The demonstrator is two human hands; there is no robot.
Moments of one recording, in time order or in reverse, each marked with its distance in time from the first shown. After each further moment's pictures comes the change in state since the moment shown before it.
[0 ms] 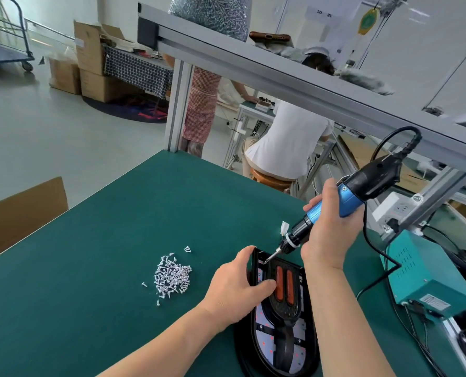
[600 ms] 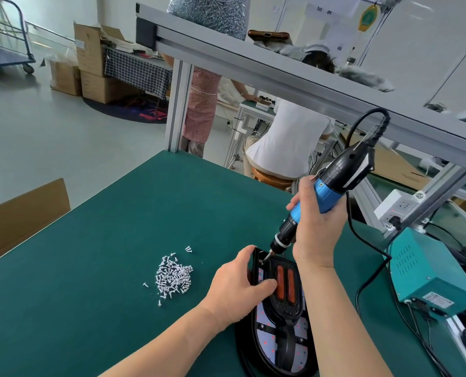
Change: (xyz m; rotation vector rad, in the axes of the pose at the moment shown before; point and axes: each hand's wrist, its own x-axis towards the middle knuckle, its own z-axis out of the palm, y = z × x) left_hand -0.001 0.002 0.000 0.037 0.027 0.010; right_hand -0.013 0.000 0.009 -0.040 -0.193 -0.059
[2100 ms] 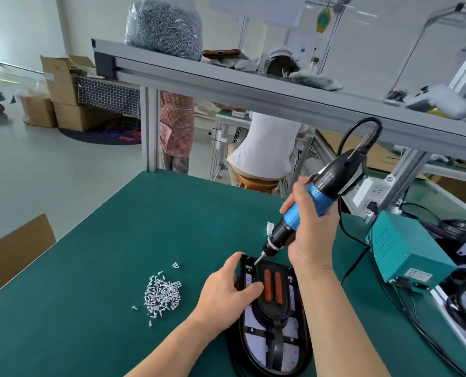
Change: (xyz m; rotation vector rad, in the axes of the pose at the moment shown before) left_hand -0.003 0.001 -0.004 -0.023 -0.053 -0.059; right_hand 0.001 -0.021 -0.023 0.208 0.037 0.113
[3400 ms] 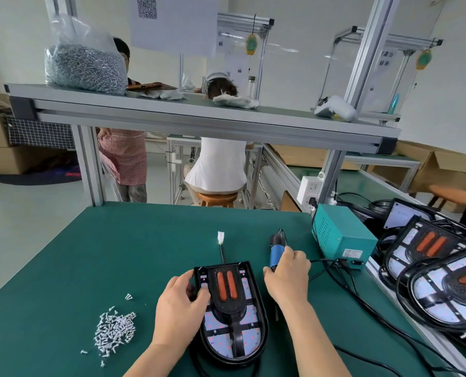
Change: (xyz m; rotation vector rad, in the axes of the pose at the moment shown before) left_hand 0.006 0.000 0.014 0.213 0.305 0.090; right_hand -0.016 0.045 -0.131 -1.506 0.028 0.341
